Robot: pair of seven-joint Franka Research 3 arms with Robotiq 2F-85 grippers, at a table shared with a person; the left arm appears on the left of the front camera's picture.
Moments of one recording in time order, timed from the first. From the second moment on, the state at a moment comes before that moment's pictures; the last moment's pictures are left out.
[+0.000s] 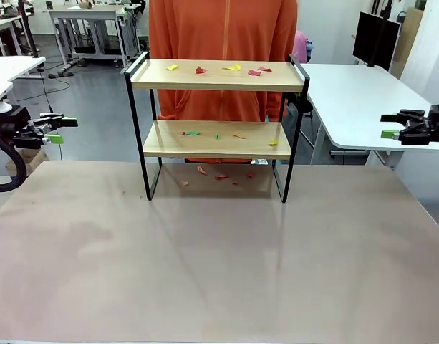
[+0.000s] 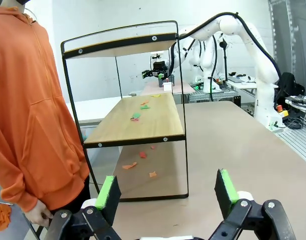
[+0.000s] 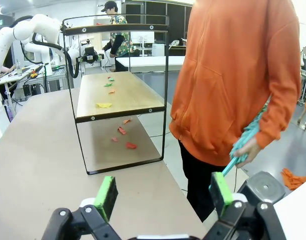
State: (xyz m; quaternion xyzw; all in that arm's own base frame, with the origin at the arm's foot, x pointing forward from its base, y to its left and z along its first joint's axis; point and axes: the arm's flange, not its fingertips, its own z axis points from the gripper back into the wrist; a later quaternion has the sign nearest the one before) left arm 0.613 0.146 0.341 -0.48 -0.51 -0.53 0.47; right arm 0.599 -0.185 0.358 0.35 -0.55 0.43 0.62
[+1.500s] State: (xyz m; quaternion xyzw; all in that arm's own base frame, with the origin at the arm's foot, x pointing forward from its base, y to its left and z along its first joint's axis) left arm 0.613 0.146 0.341 -0.48 -0.51 -0.53 0.47; right arm 0.599 -0.185 0.358 0.35 -0.55 0.43 0.62
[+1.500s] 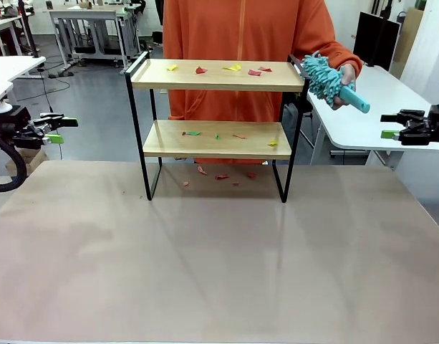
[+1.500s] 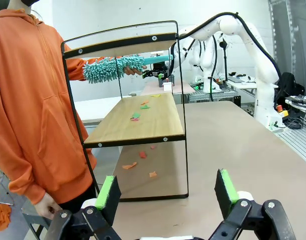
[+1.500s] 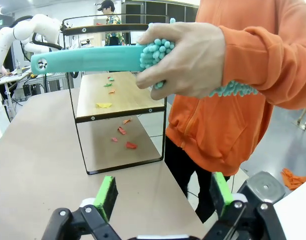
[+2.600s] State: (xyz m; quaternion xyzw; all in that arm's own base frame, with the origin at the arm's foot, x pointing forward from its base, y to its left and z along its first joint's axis) left arm 0.613 0.146 0.341 -0.48 -0.51 -0.53 0.47; right arm 0.553 -0.053 0.575 0.07 -0.45 0.36 0.81
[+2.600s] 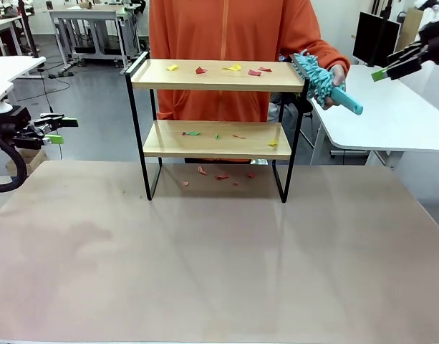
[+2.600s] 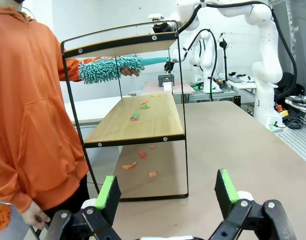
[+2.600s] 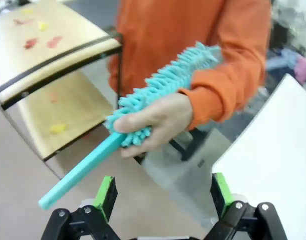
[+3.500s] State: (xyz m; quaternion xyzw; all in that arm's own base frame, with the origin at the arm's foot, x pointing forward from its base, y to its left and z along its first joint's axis) left arm 0.613 0.146 0.341 -0.48 -0.51 -0.53 0.47; right arm 0.532 -0.018 0.591 0.03 -0.42 0.31 0.85
